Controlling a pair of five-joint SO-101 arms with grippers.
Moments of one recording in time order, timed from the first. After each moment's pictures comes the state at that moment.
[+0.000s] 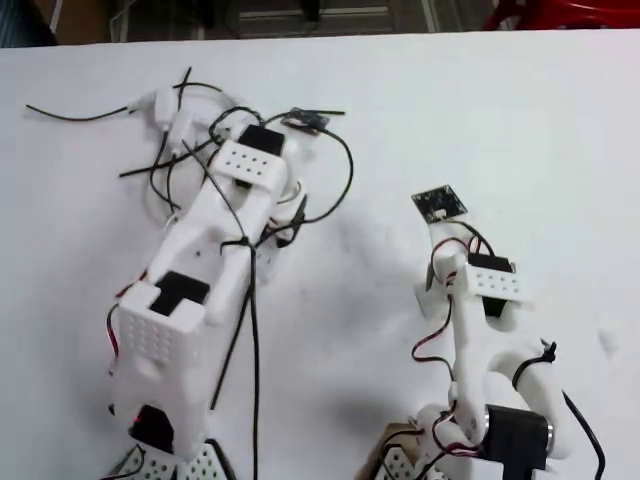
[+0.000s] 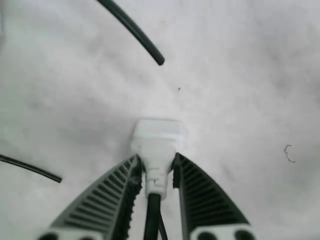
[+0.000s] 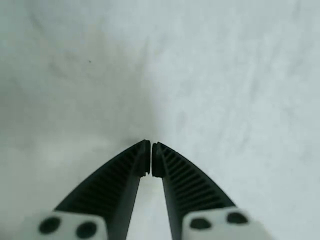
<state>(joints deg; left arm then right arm) 15.0 32.5 -17.3 87.2 -1.0 6.9 -17.7 54.6 49.8 29.1</state>
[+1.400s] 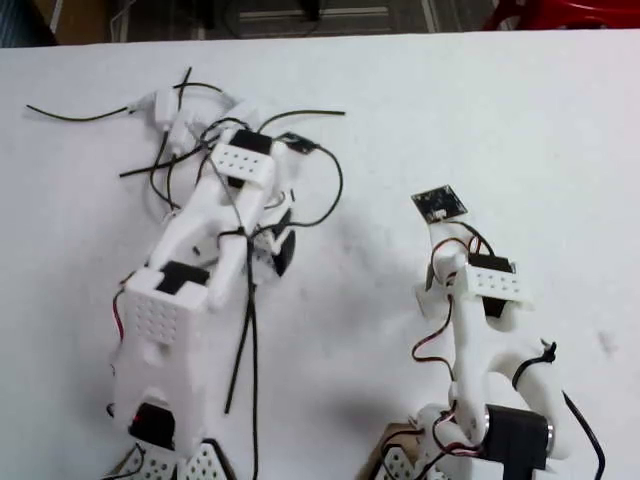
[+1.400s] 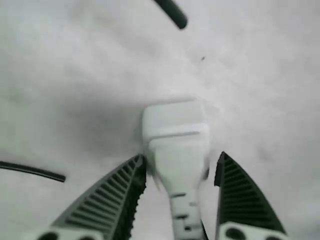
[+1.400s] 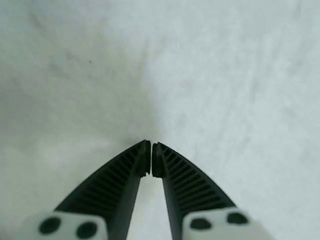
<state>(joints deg) 11.6 37.7 -18.8 92.8 -9.3 6.9 -17.7 54.9 49.8 29.1</state>
